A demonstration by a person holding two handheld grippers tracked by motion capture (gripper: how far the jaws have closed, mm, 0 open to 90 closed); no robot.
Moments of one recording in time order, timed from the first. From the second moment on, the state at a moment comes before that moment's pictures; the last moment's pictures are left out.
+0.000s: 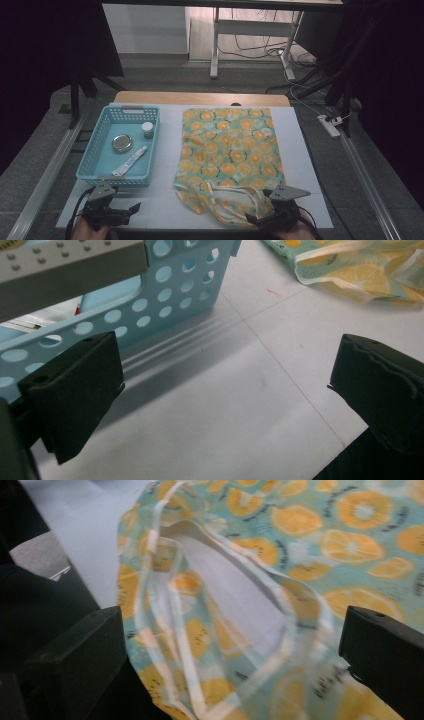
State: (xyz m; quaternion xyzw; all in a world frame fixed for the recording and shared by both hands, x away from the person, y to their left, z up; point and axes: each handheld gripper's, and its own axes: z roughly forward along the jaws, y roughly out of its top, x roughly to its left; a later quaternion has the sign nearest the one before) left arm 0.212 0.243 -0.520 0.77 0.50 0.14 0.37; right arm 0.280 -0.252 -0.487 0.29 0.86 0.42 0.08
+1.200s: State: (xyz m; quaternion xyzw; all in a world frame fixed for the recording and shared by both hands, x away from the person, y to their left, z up) left arm 0.211 0.244 -0.520 0.76 0.51 0.16 0.37; right arm 0.271 -0.171 -0.519 0.14 0.93 0.33 -0.01
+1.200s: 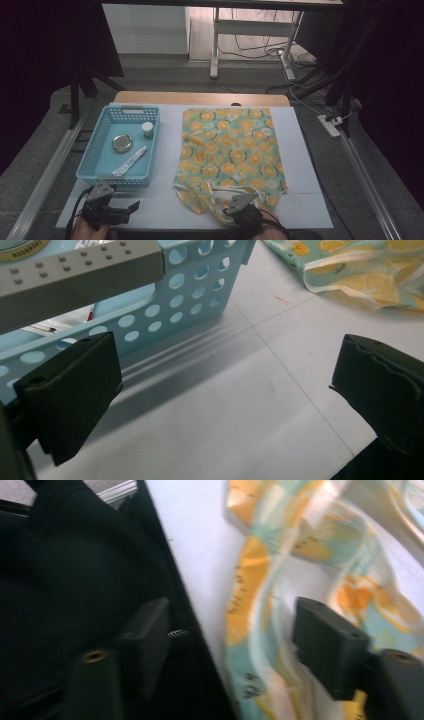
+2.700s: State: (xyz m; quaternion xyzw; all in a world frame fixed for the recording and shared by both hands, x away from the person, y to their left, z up) left arm 0.212 0.245 -0.521 0.76 0.51 0.15 0.37; right arm 0.382 -0.194 -0.439 0.20 0.90 0.39 0.06
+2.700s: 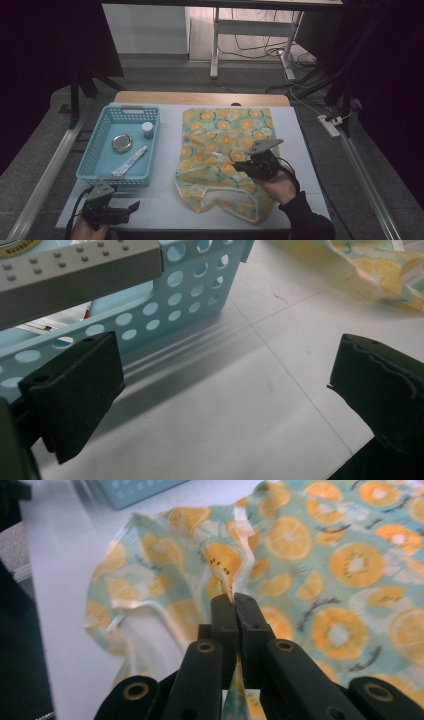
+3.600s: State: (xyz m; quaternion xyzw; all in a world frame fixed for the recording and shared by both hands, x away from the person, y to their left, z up) left arm 0.213 0.247 -0.521 0.76 0.51 0.15 0.38; right arm 0.509 -0.181 -0.480 0.28 0.89 0.35 0.10
